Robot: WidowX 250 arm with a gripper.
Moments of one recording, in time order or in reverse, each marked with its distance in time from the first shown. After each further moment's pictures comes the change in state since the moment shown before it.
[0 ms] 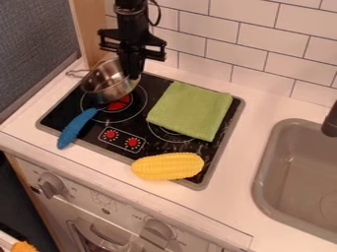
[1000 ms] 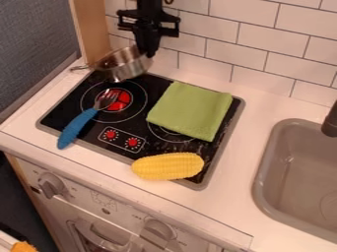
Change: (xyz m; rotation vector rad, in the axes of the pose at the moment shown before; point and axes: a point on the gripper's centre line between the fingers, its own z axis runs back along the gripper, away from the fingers) arm 0.059 -0.019 -0.008 0.008 0.012 -0.009
